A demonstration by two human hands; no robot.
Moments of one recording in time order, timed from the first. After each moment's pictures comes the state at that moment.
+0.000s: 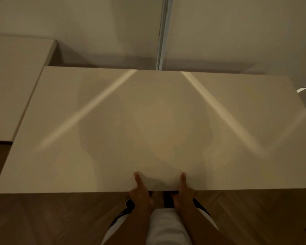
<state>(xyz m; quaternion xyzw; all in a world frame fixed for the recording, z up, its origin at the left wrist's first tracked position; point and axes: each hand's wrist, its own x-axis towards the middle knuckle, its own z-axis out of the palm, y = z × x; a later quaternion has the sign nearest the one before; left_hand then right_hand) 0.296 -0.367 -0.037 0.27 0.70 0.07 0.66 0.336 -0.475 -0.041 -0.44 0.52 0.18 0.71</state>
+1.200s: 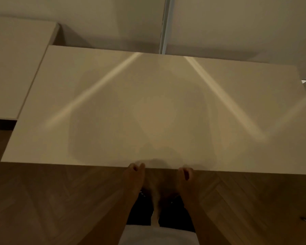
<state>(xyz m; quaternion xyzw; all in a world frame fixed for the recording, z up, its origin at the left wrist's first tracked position) 0.238 -0.329 -0.039 0.69 0.48 -0.12 0.53 0.284 -0.518 -0.023 -0.85 0.18 0.21 0.44</state>
